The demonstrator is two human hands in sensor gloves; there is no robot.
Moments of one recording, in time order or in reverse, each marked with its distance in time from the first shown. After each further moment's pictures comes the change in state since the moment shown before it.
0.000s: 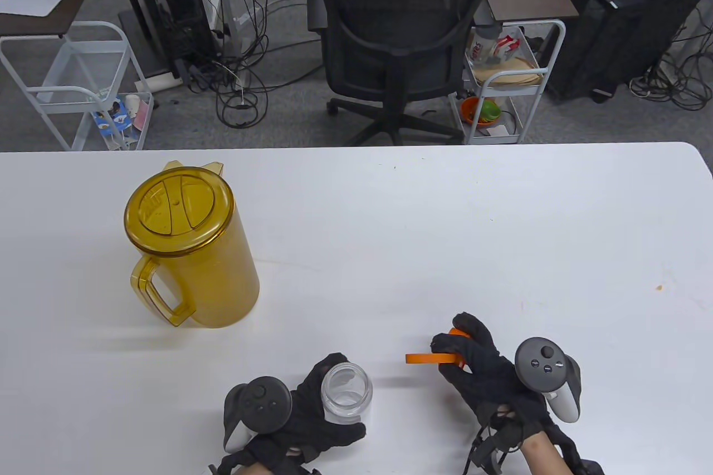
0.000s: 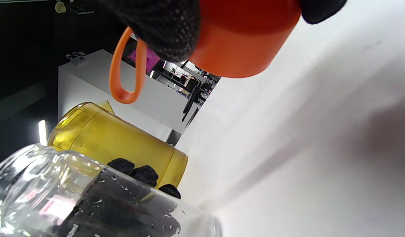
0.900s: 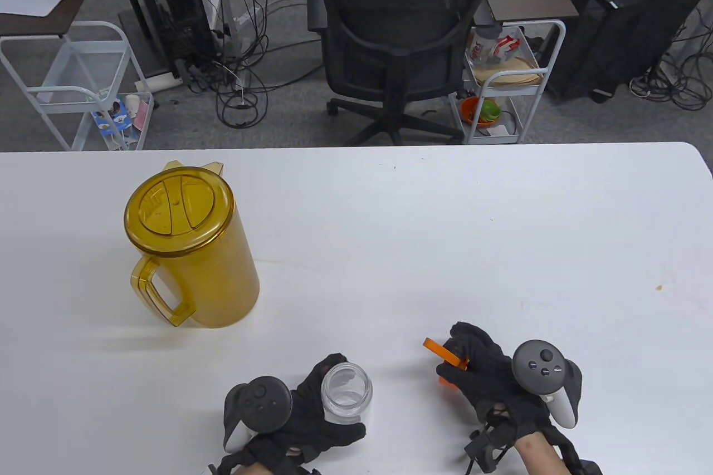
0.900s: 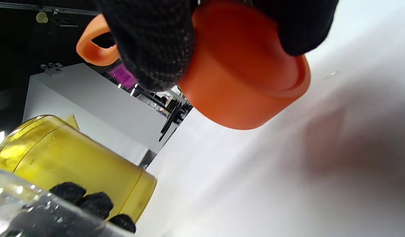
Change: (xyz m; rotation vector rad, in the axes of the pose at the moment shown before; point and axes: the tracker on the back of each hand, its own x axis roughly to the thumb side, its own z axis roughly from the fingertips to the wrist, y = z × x) left_hand 0.000 0.000 0.000 -0.003 0.004 -0.002; right_hand -0.010 -0.003 0.000 -0.167 0.079 0.092
